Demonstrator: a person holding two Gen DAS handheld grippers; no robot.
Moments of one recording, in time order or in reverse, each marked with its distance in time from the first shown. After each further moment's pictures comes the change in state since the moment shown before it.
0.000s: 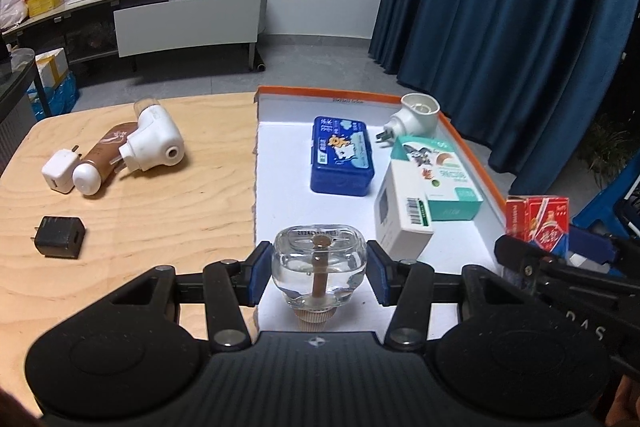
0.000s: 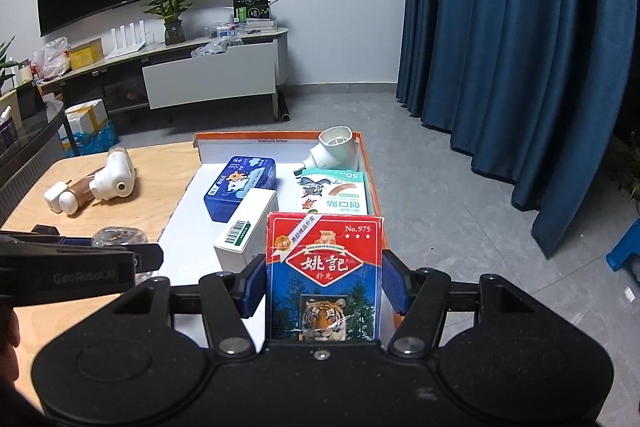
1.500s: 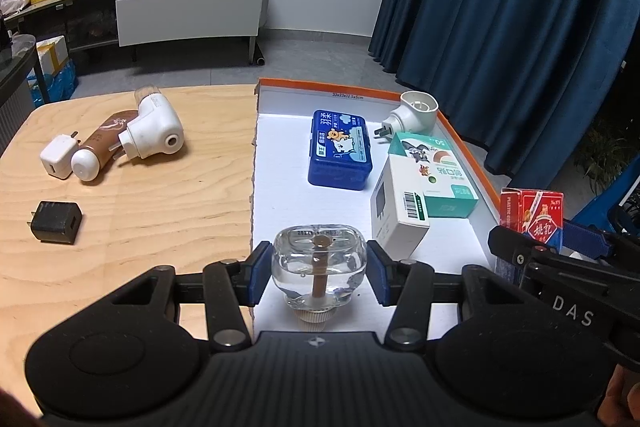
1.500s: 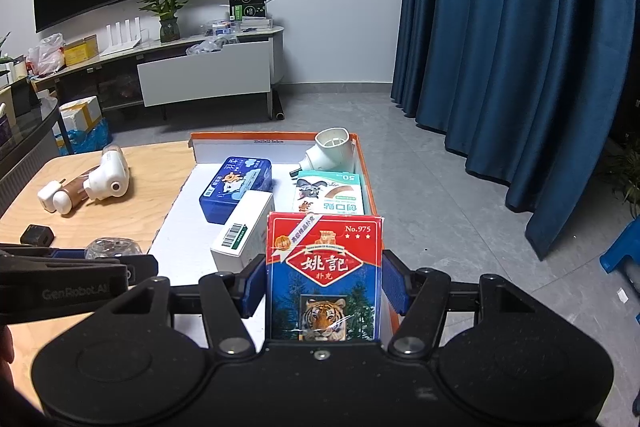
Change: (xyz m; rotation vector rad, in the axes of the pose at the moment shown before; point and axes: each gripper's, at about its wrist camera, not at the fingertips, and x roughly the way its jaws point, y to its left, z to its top) left arm 0.000 0.000 -0.003 -0.037 0.009 -0.018; right arm 0.002 0.002 0.004 -0.007 0.002 -0.022
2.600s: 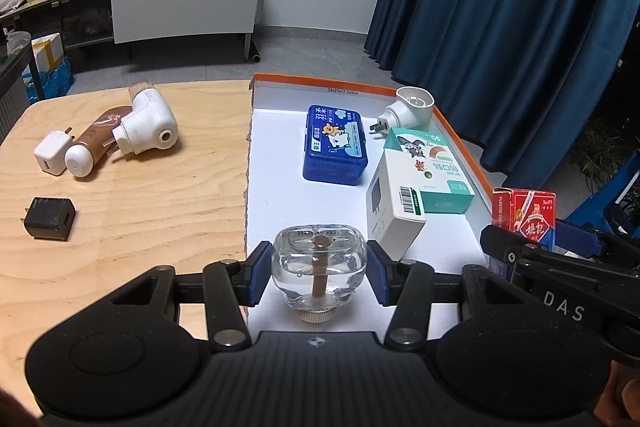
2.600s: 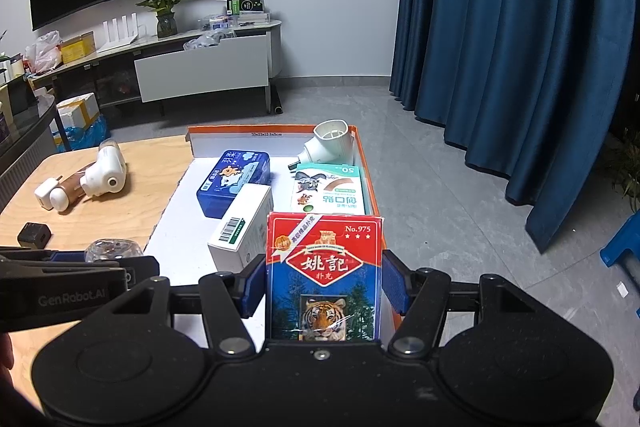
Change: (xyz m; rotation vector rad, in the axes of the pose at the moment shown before) left arm 0.003 -0.002 -0.002 -0.001 0.007 -0.011; right arm 0.005 0.001 -0.002 0.005 0.016 -0.004
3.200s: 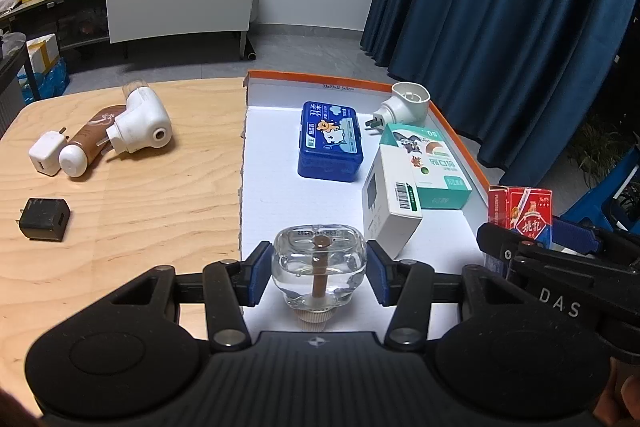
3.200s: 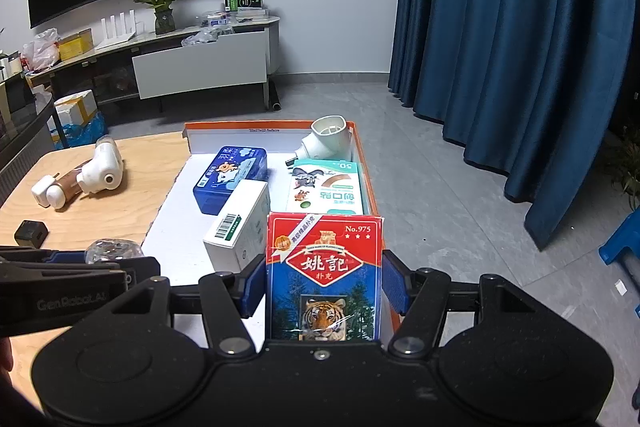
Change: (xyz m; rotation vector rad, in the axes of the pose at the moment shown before) left arm 0.002 -0.001 -0.001 0.009 0.007 -0.008; right arm 0.006 0.000 -0.003 0.000 0.012 -0.006
